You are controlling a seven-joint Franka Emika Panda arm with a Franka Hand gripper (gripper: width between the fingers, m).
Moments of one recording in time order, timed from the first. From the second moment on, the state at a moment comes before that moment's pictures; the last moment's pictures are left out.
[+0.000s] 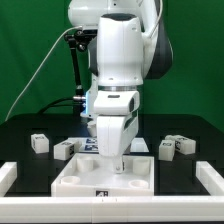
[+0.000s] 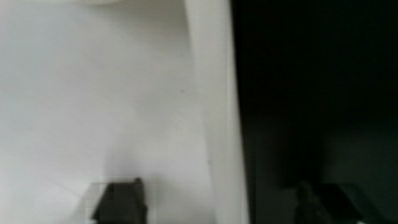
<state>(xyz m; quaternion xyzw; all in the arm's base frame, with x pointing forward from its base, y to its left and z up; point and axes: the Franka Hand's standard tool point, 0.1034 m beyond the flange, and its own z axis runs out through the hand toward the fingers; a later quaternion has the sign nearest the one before) 0.468 0.005 0.005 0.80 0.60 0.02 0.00</state>
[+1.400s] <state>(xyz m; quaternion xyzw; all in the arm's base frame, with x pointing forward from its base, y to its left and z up) 0.473 0.006 0.006 0.75 0.67 0.01 0.00</state>
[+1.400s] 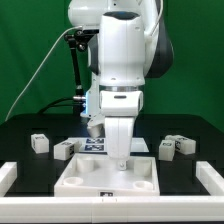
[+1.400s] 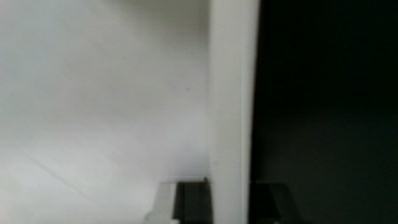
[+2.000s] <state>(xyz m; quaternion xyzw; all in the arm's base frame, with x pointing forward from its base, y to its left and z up) 0.478 0.007 0.006 0.74 0.68 0.00 0.00</state>
